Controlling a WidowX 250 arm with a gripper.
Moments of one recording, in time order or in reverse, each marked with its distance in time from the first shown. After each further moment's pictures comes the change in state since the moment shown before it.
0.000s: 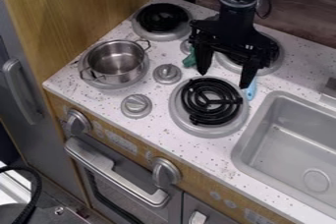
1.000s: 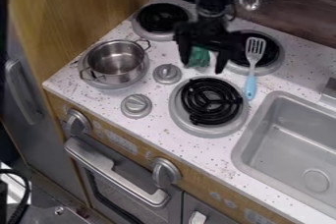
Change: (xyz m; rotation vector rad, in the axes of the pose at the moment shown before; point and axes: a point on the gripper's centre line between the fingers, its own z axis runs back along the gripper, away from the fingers) arm 0.076 0.073 -0.073 0.061 -0.099 0.173
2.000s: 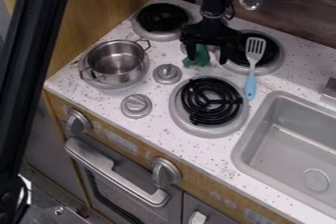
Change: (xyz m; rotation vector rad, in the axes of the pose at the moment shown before) arm 0.056 -0.001 -0.041 -0.004 -0.047 0.166
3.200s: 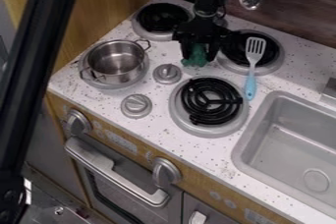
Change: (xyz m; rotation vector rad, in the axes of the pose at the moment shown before) arm 0.010 0.004 0.004 0.036 -0.011 0.031
